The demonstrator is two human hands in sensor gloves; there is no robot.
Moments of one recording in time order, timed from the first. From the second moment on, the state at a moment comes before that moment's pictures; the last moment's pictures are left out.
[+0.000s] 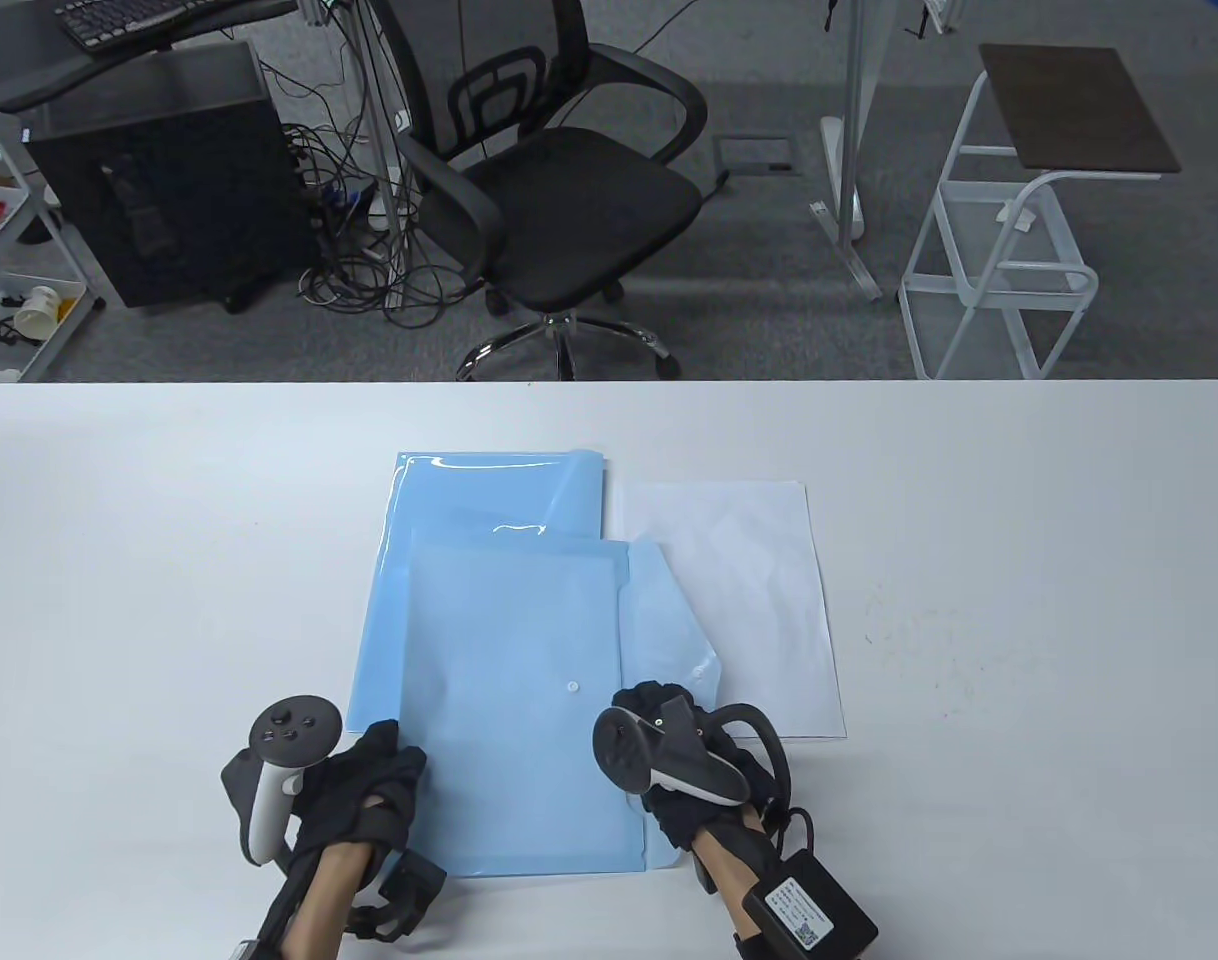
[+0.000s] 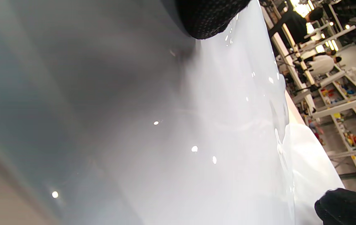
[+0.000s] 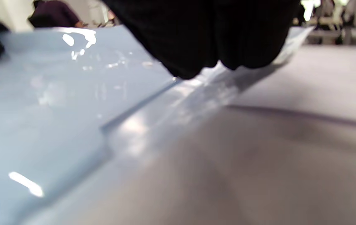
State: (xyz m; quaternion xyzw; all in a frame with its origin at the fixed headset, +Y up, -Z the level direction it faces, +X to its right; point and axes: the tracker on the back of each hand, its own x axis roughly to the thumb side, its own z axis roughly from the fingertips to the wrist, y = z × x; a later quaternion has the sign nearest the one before) left_hand -0.268 -0.780 -0.241 -0.21 0.17 0.46 0.85; right_hand 0.034 -0.766 -0.271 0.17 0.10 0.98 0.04
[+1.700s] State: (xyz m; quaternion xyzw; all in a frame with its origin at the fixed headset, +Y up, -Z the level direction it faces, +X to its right) left_hand -0.277 -0.790 -0.240 -0.24 0.12 0.62 0.74; right_hand 0.085 -0.780 -0.278 0.09 0.22 0.70 0.67
